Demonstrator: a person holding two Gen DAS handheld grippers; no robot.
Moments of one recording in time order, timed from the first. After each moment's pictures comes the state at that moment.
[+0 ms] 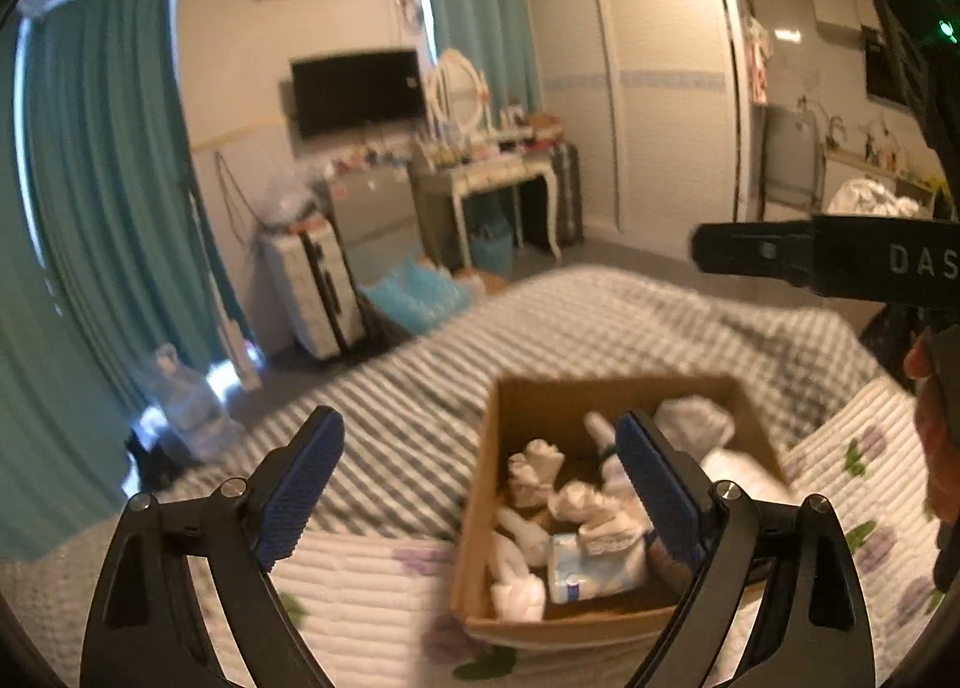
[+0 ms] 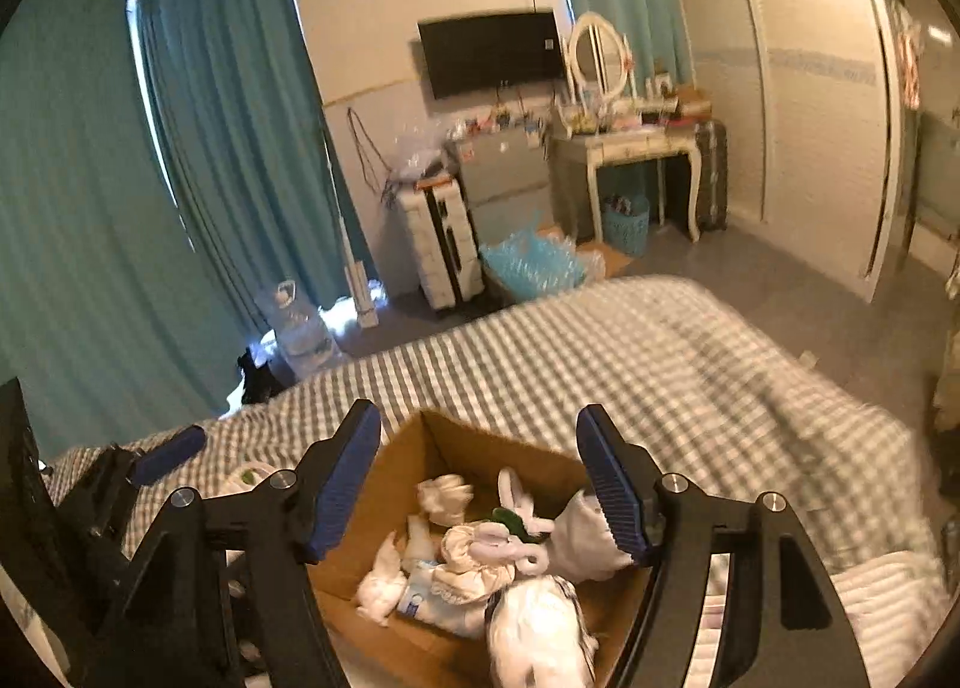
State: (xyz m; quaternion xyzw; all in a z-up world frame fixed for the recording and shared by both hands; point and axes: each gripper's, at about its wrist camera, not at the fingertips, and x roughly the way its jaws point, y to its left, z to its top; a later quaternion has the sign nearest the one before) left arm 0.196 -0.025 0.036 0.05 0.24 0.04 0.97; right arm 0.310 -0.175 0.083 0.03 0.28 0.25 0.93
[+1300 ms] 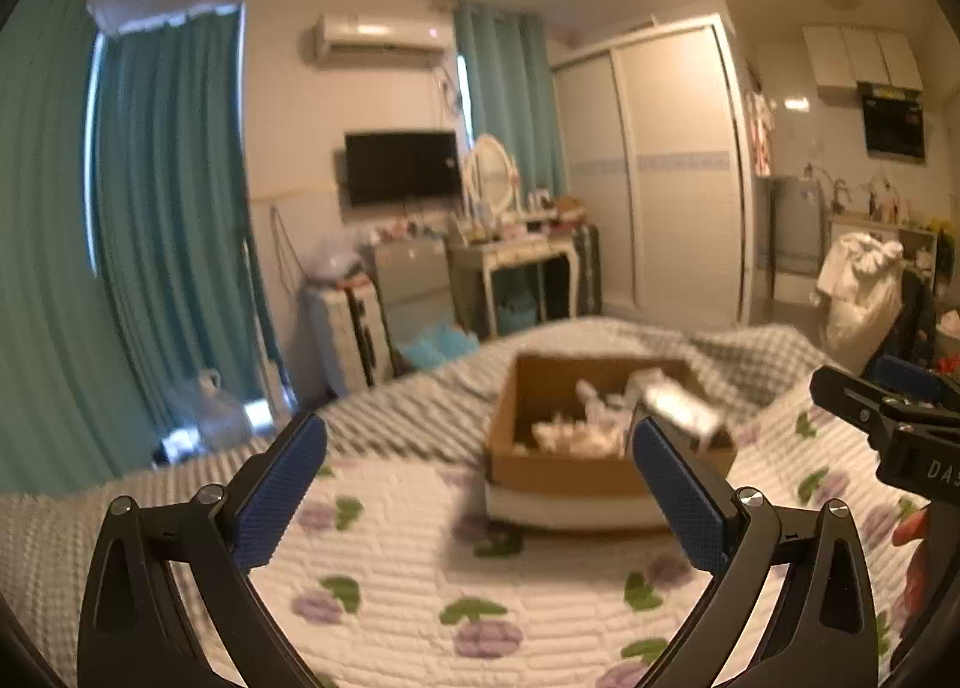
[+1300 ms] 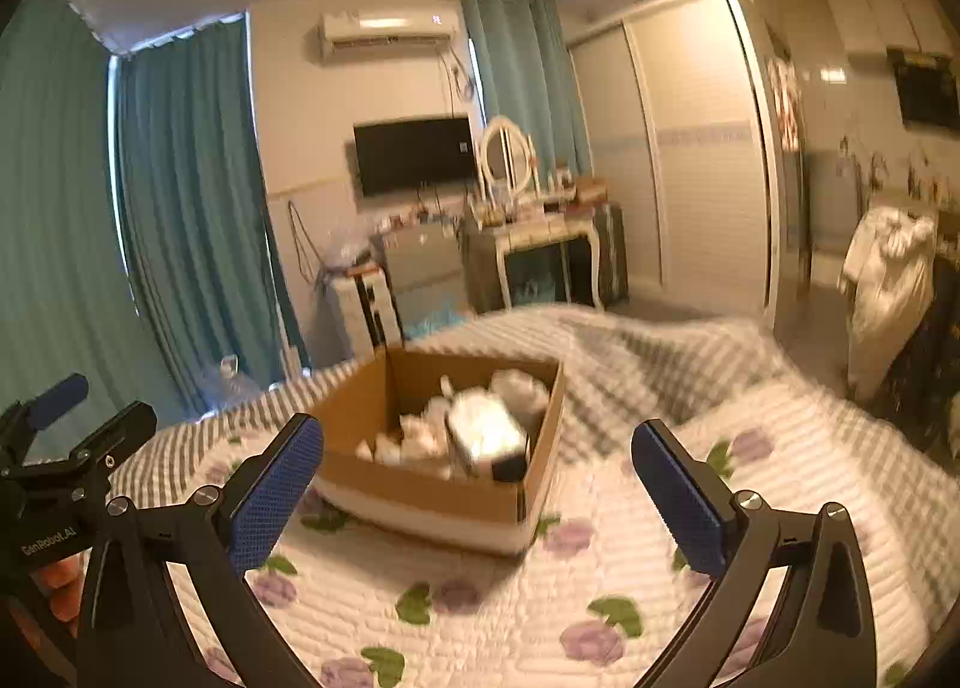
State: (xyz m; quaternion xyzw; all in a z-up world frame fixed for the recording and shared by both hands) left arm 0.041 -0.015 0.004 0.03 0.15 0.06 0.99; right arm 0.096 -0.230 0.002 0.07 0.17 0.14 0.97
